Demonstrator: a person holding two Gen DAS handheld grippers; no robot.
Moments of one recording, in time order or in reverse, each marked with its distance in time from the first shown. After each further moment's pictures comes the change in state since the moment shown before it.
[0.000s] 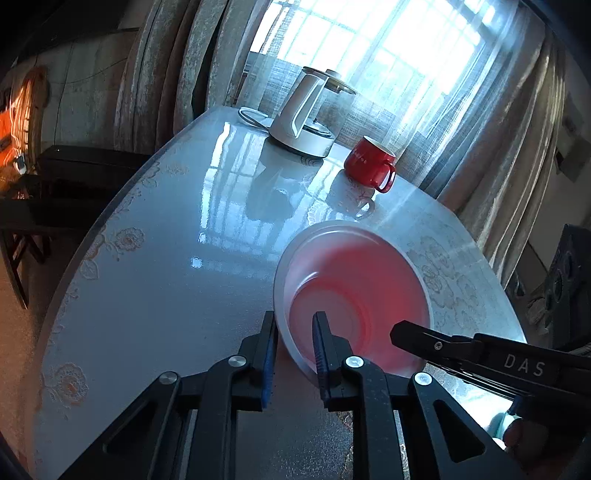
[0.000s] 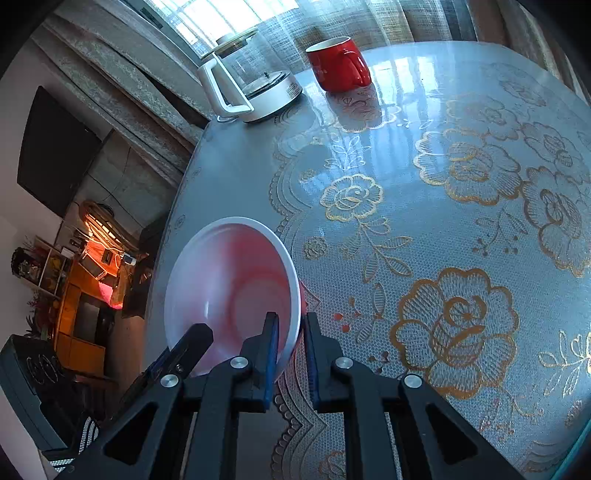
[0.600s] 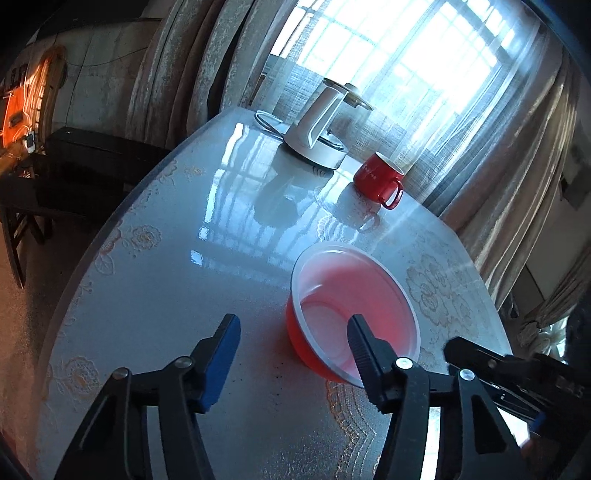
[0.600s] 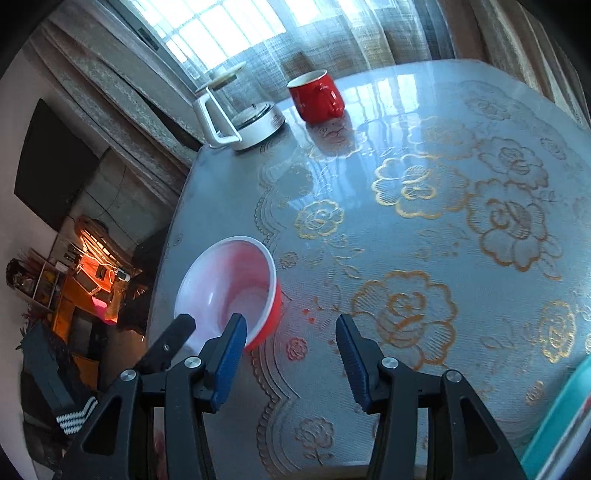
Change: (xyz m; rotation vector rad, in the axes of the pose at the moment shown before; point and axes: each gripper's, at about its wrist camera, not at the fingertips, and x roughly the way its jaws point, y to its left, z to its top) left arm -0.009 0.014 0.006 -0.094 -0.011 -0.015; right arm -0.041 -0.008 -0.001 0.006 -0.073 -0.035
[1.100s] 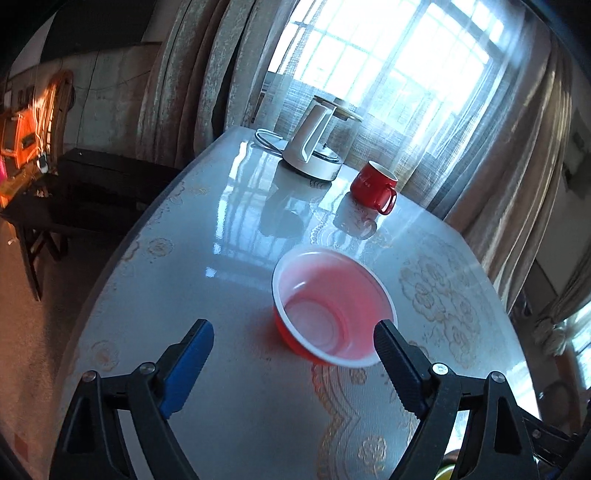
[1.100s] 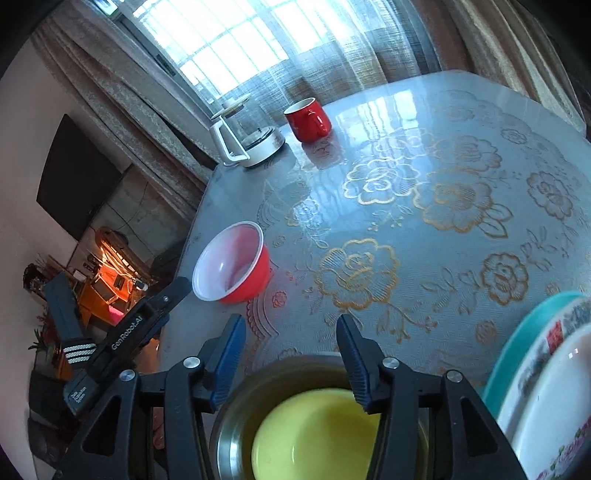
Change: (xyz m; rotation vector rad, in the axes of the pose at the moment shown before) left arm -0.029 -0.021 -0.010 0.030 -0.056 0.050; right arm -0.080 -0.036 -0.054 -0.011 -0.102 0.070
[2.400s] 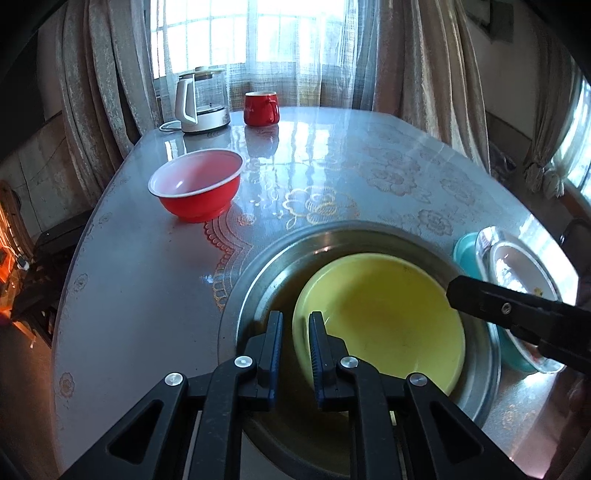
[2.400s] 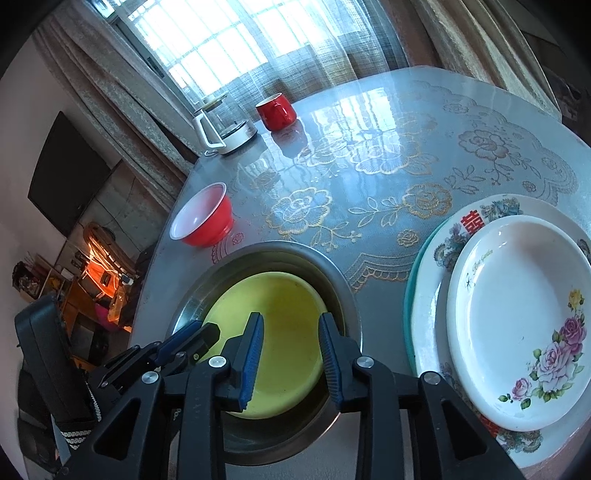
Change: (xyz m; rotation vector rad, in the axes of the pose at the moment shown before) left arm -0.065 -0.099 -0.139 0.488 0.139 0.022; right arm -0.059 -0.041 -0.087 0.038 -0.014 -0.063
